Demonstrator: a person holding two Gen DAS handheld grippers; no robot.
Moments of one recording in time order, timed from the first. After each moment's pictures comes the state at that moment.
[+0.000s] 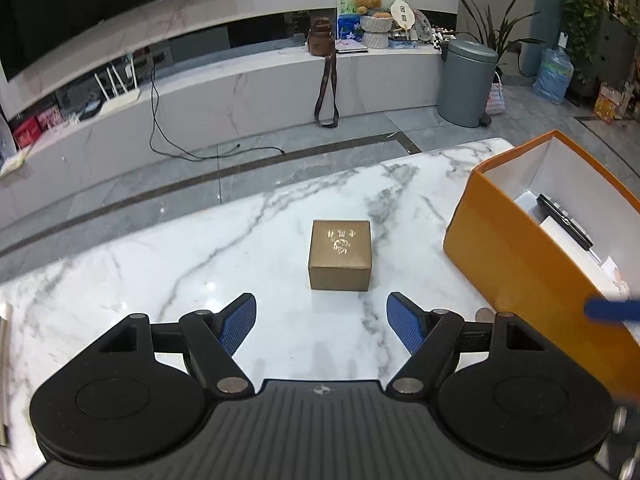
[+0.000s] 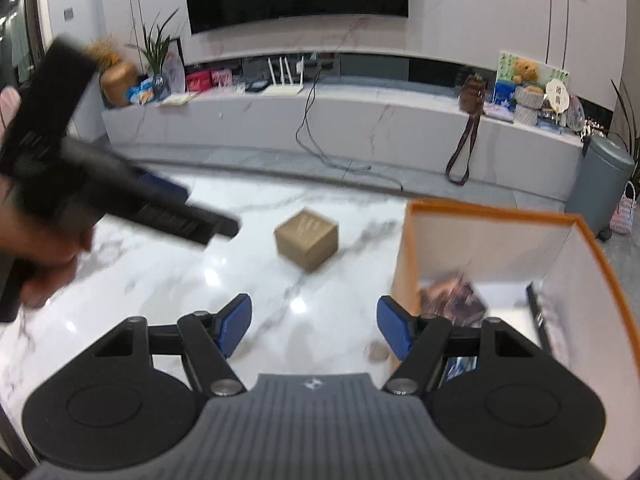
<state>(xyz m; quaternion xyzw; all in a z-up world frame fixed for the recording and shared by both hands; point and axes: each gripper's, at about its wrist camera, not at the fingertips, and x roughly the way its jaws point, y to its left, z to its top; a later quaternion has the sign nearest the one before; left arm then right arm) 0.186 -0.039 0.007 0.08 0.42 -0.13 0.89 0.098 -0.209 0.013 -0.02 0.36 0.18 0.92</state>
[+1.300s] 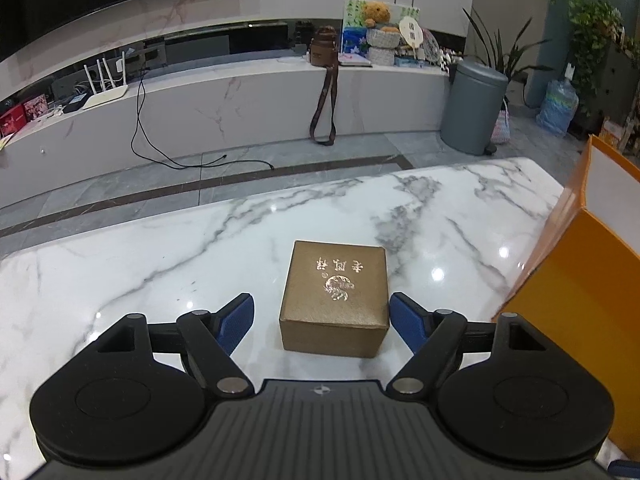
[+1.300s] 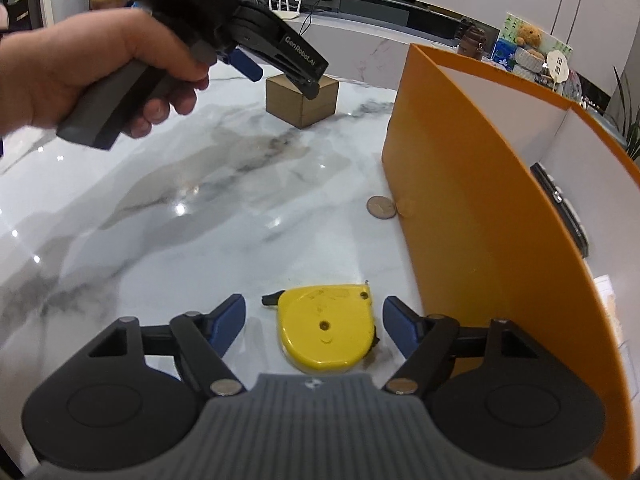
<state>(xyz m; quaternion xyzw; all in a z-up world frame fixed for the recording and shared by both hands) 0.239 -0.055 -0.063 0.04 0.38 -0.14 0.91 0.060 -0.204 -0.084 -0.09 0.41 0.15 0.89</state>
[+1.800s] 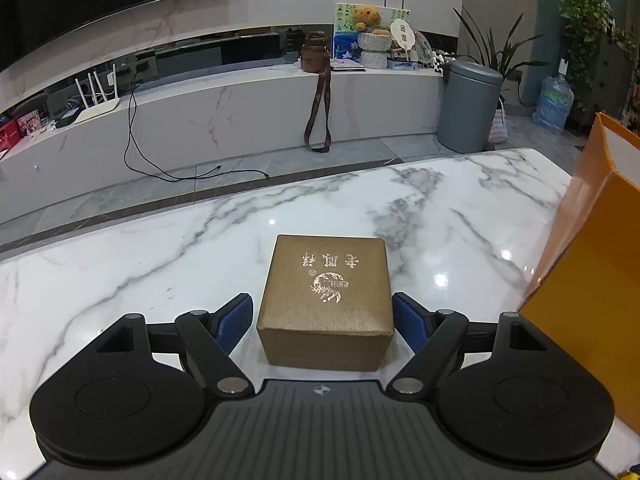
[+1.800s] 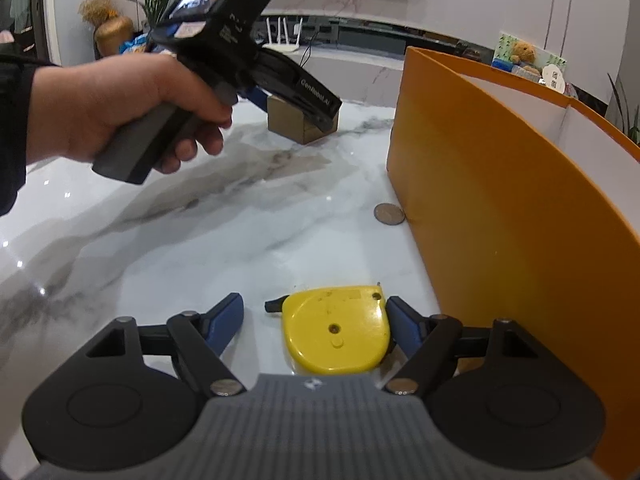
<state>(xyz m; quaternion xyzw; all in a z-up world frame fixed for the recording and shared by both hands) 0.250 -0.067 -0.090 0.06 0.36 -0.15 0.92 0.048 -0.208 -0.105 -0.06 0.35 0.16 0.92</state>
